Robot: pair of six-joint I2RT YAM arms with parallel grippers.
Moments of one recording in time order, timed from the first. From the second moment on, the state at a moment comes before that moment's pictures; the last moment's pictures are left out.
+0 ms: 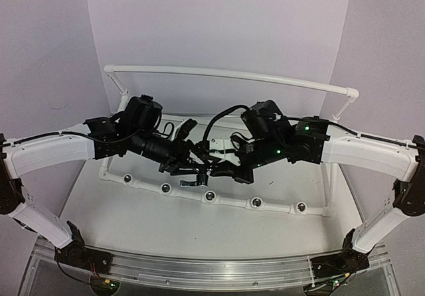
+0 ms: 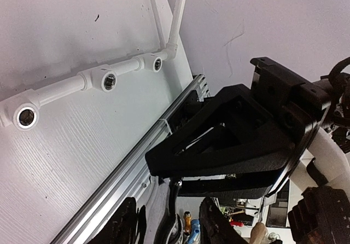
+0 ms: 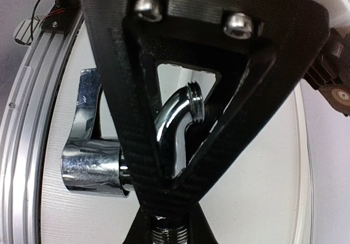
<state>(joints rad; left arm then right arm) -0.89 1.41 1.18 -0.35 0.66 -0.86 1.04 1.54 1.37 -0.53 -0.19 -0.63</state>
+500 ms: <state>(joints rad) -0.89 1.39 1.10 -0.21 0.65 -0.92 1.04 1.54 1.38 -0.50 -0.18 -0.57</state>
